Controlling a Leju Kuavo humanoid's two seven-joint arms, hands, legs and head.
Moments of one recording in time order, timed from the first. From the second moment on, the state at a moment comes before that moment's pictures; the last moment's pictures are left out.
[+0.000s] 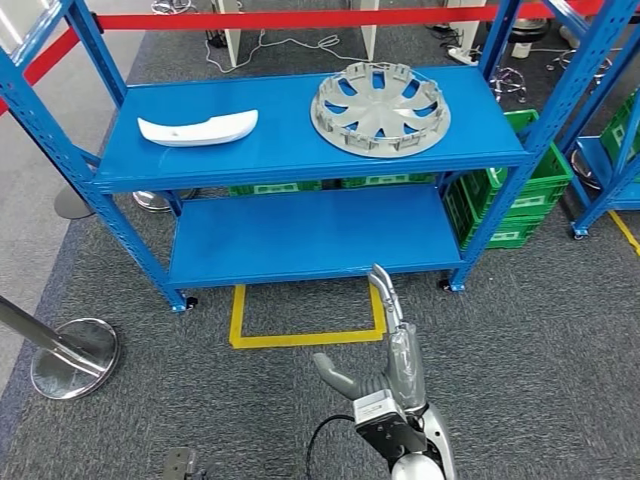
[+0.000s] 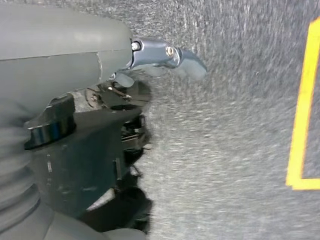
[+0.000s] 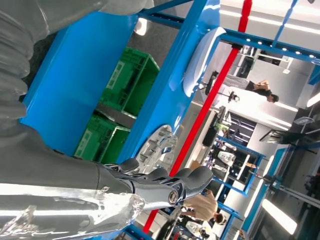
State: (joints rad) left arm -0.08 -0.27 1.01 -0.23 -1.00 -0.03 -0.62; right arm 0.10 0.07 0.48 -1.63 0.46 -0.41 -0.48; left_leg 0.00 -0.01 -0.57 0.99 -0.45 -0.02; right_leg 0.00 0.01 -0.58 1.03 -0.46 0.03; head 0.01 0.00
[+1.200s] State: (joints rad) left arm -0.07 -0.25 1.11 -0.22 -0.79 -0.30 -0.53; right arm 0.06 0.10 0.46 -1.58 0.46 -0.44 -0.47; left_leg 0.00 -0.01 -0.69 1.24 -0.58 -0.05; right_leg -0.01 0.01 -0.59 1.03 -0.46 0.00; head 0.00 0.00
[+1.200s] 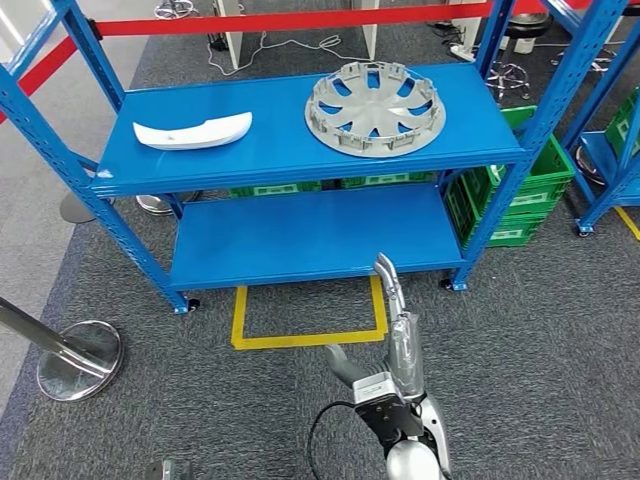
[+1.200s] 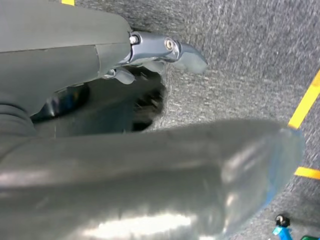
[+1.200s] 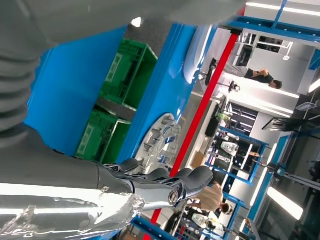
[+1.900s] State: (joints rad) left arm -0.08 -0.26 1.10 -0.22 -0.81 -0.27 -0.50; right arm 0.05 0.10 0.46 -1.58 0.49 -0.46 -0.46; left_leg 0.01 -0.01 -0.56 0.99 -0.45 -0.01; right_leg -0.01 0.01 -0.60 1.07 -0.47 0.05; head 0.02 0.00
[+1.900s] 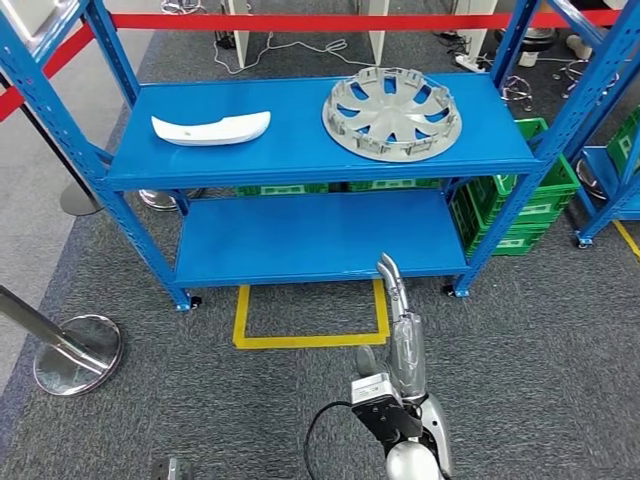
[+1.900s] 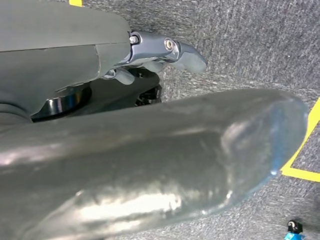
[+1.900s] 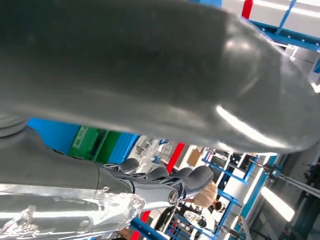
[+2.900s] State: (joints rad) left arm -0.08 -0.26 1.11 -0.22 -0.80 -0.23 -0.48; right arm 0.06 0.10 0.46 -1.58 0.50 -0.47 -0.46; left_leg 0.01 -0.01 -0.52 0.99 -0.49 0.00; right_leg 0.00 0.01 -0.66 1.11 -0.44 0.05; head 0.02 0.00
